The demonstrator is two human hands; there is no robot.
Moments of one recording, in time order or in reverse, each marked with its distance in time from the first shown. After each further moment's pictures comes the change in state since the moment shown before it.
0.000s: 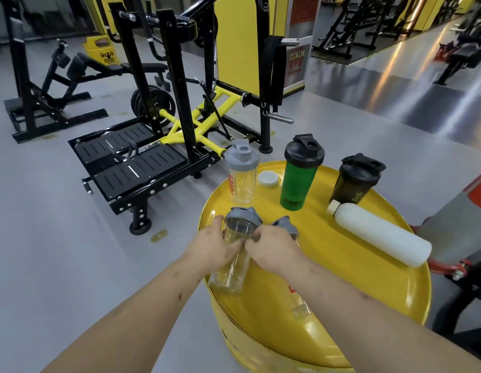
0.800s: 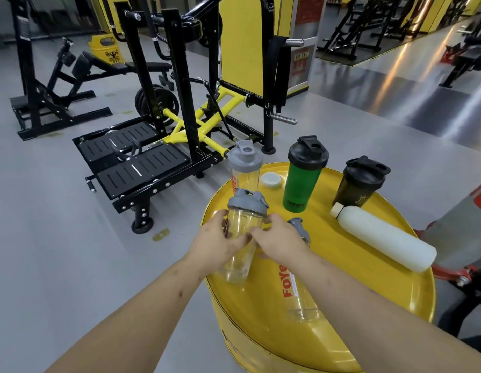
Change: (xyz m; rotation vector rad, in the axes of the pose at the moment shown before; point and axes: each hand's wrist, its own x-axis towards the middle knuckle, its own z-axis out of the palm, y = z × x) left_hand -0.007 0.008 -0.010 -0.325 0.097 0.075; right_hand 0.012 0.001 -0.010 0.338 -0.002 0.096
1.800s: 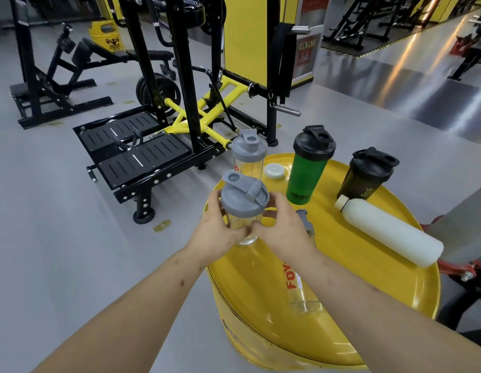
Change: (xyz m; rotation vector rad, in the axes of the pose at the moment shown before) left_hand 0.002 -0.010 0.001 -0.259 0.029 0.074; right_hand -0.003 0.011 0.006 0.120 0.158 -0.349
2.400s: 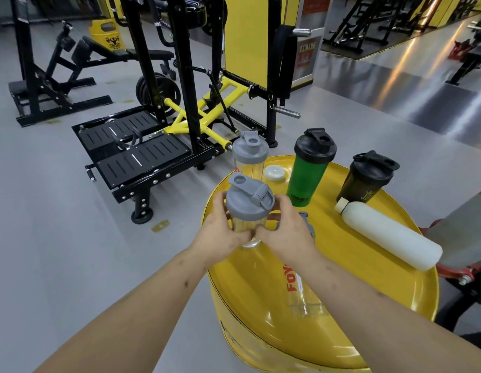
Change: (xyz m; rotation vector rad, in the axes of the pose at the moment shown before) left_hand 0.005 -0.004 0.004 -0.036 -0.049 0.012; right_hand -0.002 0.001 -0.007 -0.051 0.006 -0.015
